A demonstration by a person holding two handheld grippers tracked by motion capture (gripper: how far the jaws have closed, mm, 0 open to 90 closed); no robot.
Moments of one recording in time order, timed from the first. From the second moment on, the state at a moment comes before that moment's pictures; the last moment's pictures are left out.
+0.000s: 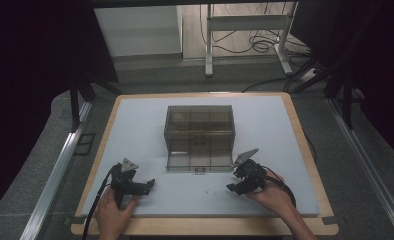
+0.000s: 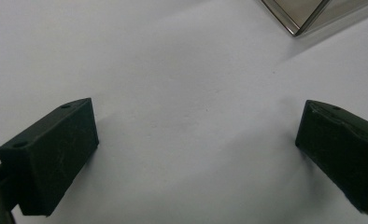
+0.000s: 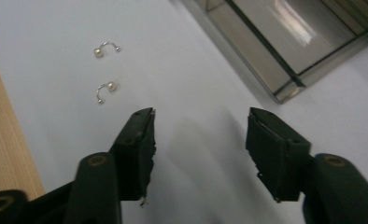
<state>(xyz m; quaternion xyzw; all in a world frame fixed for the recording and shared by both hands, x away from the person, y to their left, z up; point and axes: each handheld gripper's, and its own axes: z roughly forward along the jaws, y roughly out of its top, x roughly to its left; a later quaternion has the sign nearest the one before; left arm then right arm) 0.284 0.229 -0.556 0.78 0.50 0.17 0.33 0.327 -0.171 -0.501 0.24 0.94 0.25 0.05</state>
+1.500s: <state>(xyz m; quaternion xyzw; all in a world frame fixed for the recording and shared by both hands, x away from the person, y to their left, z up) 0.284 0.229 -0.556 0.78 0.50 0.17 0.33 0.319 -0.098 -0.501 0.11 0.98 0.16 0.00</state>
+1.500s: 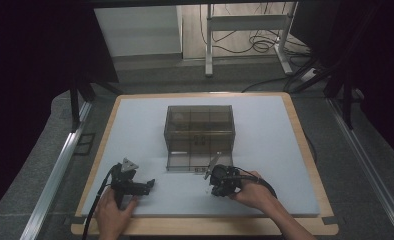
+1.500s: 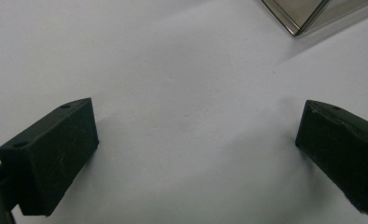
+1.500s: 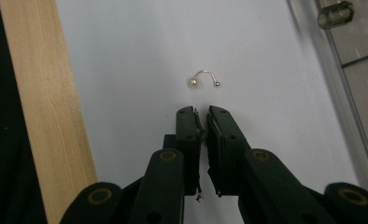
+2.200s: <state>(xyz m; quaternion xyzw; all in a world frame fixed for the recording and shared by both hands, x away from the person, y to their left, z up) 0.284 0.228 -0.557 0.78 0.50 0.17 0.33 0.323 -0.098 -0.494 0.11 0.98 0.16 -0.01</state>
